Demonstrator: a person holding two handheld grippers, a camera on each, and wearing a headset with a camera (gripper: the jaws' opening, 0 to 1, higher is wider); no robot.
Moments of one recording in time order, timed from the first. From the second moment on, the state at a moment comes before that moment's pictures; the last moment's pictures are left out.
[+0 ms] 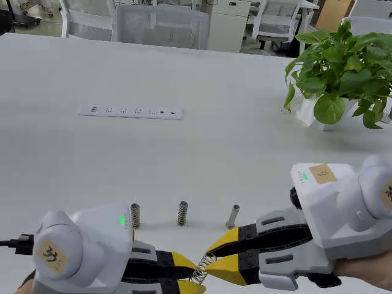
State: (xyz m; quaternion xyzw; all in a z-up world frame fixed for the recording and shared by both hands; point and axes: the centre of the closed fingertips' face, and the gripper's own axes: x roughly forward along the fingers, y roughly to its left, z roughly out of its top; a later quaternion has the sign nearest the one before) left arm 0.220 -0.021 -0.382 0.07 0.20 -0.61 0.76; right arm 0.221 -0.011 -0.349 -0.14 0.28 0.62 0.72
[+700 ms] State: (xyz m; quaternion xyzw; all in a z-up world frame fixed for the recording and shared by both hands) left arm 0.223 -0.019 -0.397 0.11 0.21 -0.61 0.76; right arm 0.220 -0.015 -0.368 -0.25 0.30 0.64 0.66
